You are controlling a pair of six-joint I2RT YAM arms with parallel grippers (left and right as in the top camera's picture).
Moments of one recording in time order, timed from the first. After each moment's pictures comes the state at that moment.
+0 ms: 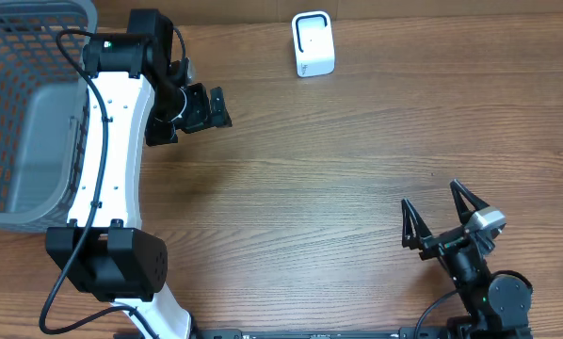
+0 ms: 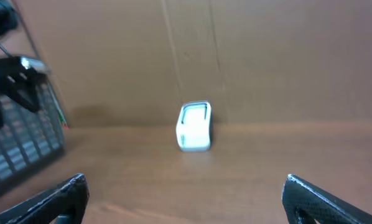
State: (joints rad) left arm -0.03 1.88 1.97 -1.54 0.20 -0.25; right arm 0.12 0.01 0.02 0.06 -0.24 0.23
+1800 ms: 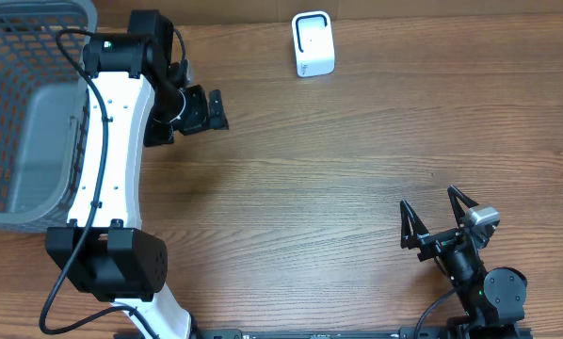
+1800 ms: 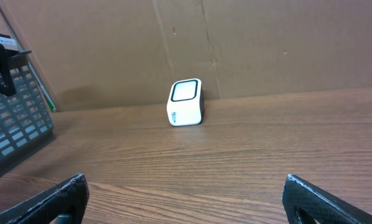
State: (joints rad) left arm -0.03 1.88 1.97 -1.54 0.15 -0.23; right arm 0.12 0.01 0.02 -0.02 -0.22 0.23
